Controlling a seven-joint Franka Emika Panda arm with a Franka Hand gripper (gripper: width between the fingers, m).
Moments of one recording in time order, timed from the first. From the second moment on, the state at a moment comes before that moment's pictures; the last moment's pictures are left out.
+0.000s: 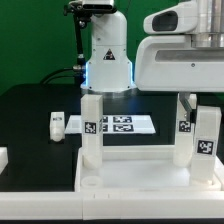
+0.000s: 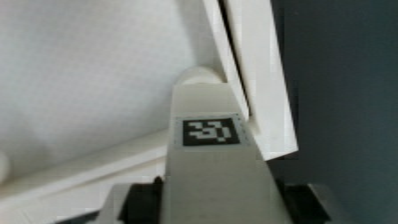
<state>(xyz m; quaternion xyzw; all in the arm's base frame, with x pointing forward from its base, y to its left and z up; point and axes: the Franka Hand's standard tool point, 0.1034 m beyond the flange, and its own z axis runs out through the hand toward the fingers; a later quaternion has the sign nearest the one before) 0.632 0.112 0.117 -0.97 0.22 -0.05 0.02</state>
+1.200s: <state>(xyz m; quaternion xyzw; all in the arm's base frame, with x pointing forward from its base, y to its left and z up) 0.646 0.099 0.118 -0.95 0.30 -0.08 0.05</state>
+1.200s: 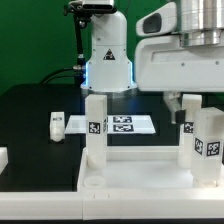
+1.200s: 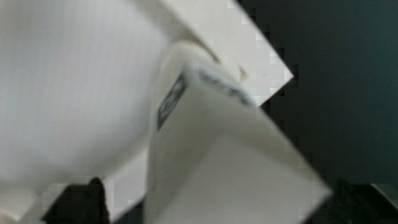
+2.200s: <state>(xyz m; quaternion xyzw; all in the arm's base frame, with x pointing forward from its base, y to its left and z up) 0.648 0.105 0.121 -0.99 0.09 -0.09 0.02</state>
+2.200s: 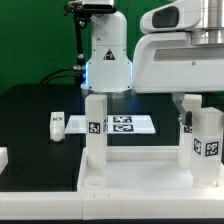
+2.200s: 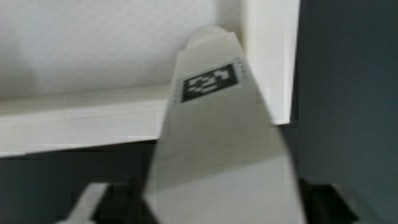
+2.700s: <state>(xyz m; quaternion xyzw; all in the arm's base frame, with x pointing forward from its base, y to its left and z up) 0.643 0.104 0.120 -0.91 0.41 -0.06 0.03</state>
